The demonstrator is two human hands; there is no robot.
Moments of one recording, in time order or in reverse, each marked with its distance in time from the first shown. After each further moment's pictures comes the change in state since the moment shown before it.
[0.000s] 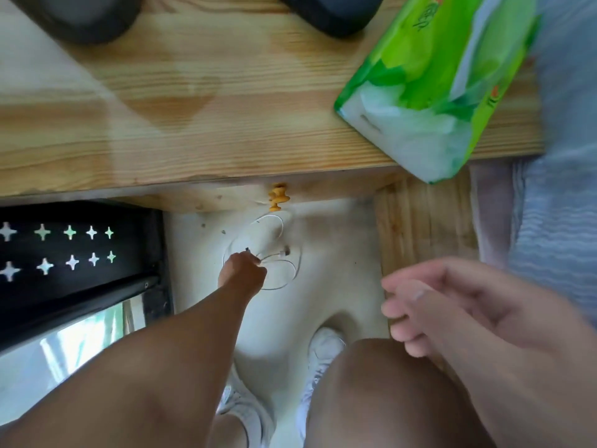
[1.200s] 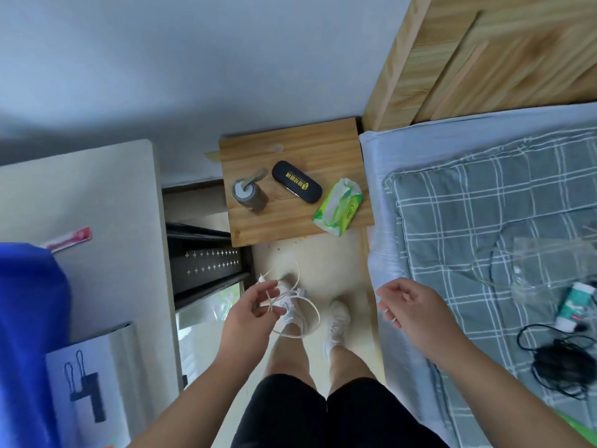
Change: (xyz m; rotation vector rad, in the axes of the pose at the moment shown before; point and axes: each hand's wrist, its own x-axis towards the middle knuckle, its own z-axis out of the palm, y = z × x) left_hand -0.546 0.098 -0.330 -0.675 0.053 0.118; right_hand -0.255 -0.154 -0.138 -0.011 0.047 0.050
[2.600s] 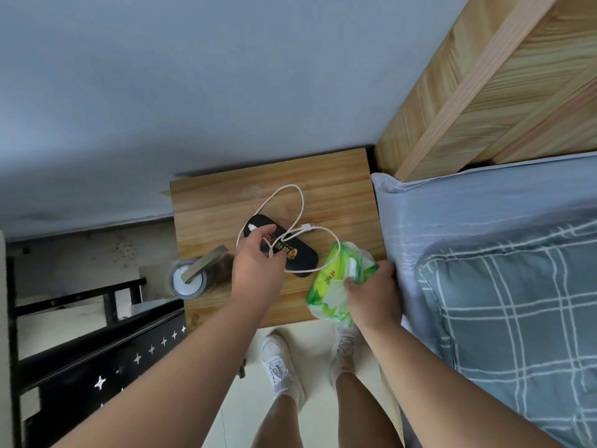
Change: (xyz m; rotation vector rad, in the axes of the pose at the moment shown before) left_hand 0.326 0.083 0.100 0.175 0.183 0.146; right_hand 0.327 -0.023 0.086 -0.215 0.391 0.127
